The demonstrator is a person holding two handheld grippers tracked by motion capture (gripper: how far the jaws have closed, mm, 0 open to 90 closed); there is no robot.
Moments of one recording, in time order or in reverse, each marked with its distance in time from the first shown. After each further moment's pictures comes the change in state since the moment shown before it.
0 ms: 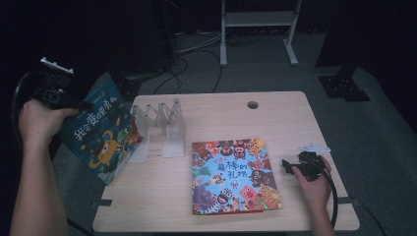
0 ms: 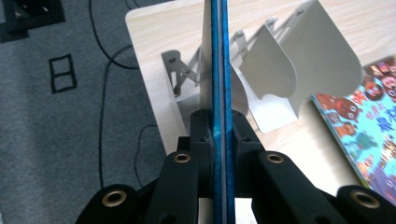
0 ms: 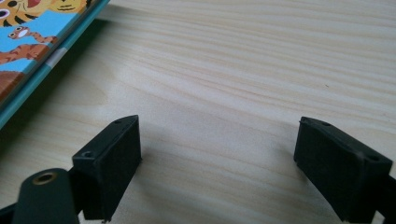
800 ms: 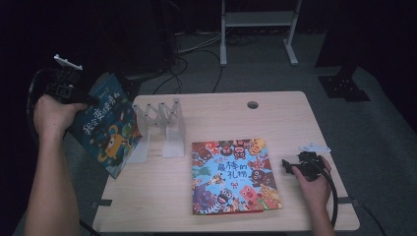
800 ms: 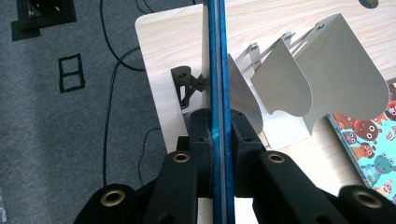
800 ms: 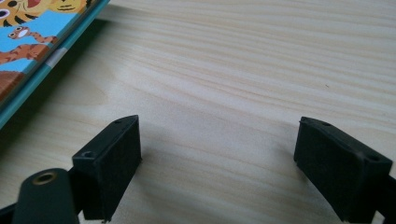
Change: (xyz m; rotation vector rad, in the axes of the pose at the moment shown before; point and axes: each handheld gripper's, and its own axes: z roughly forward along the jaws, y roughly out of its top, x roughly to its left) left arm 0.002 0.013 0.018 -0.004 0.028 -0.029; right arm 0.000 0.000 0.000 0.001 0.001 0.001
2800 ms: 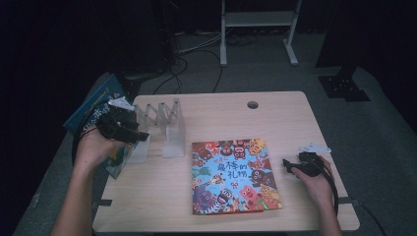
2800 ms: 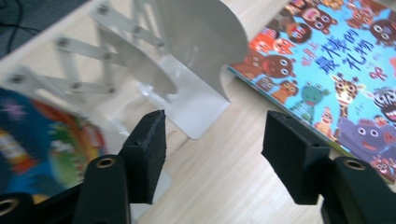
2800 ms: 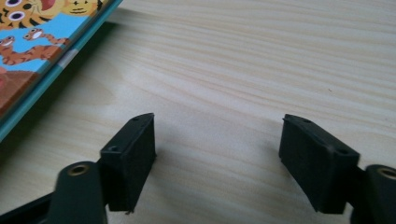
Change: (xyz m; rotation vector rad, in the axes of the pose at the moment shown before) left arm -0.115 -0.062 0.058 -0.031 -0.224 0.469; right arm 0.000 0.000 -0.003 -0.013 0.017 -0.018
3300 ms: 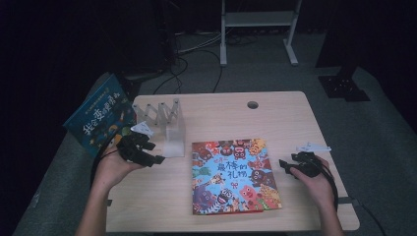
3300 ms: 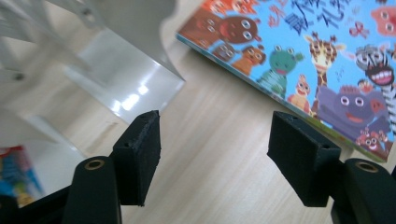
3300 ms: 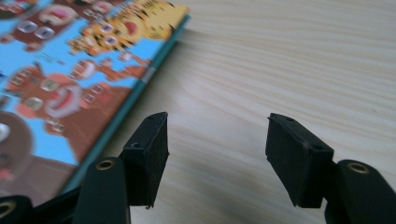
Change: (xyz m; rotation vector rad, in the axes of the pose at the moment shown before) left arm -0.039 -0.028 0.055 0.059 -0.087 0.066; right arm 0.018 0.013 -0.018 -0.005 0.120 -0.020
